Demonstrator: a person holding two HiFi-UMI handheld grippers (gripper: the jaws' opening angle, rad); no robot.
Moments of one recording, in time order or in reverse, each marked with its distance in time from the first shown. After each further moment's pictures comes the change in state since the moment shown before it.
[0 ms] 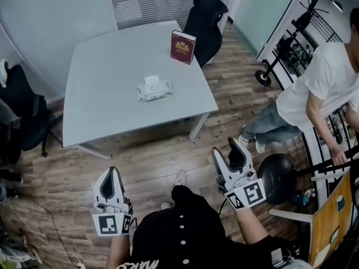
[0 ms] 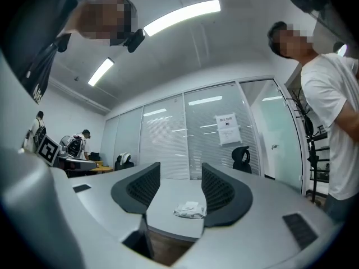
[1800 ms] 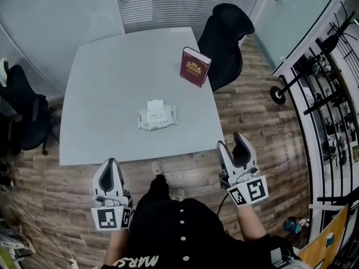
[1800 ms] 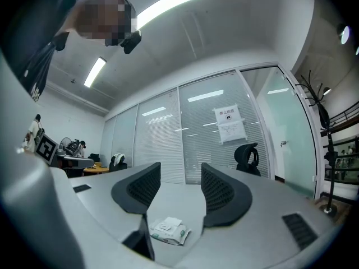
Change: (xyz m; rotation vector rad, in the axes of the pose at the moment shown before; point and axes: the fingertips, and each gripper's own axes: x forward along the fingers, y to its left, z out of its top) left arm 0.202 0.028 0.003 0.019 -0.008 0.107; right arm 0.187 -0.137 -0.012 0.028 0.002 0.056
